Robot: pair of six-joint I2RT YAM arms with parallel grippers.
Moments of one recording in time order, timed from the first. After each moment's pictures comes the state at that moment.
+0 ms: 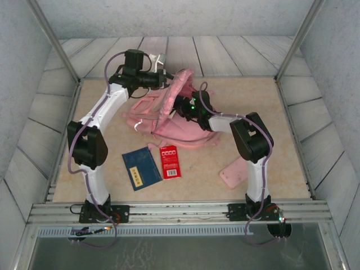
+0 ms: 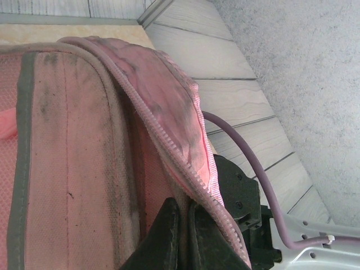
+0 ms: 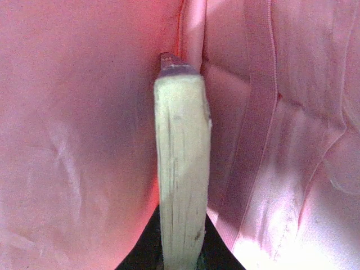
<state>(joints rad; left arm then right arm) -0.39 1.94 1.85 -0.42 0.92 -0.52 0.49 2.06 1.25 0.42 -0.31 1.27</state>
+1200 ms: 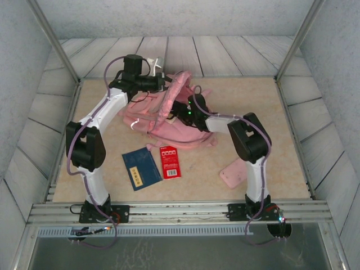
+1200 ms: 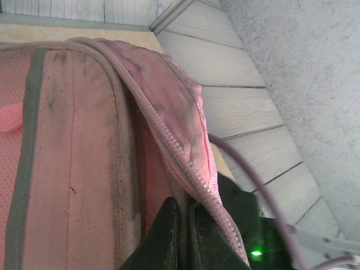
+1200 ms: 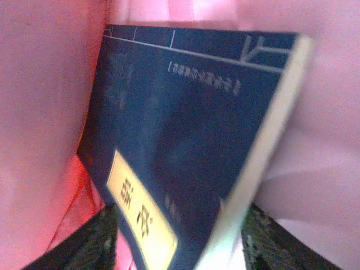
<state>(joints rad) -0.38 1.90 1.72 -0.30 0.88 -0.55 0.51 2.03 1.24 0.20 -0.20 1.05</state>
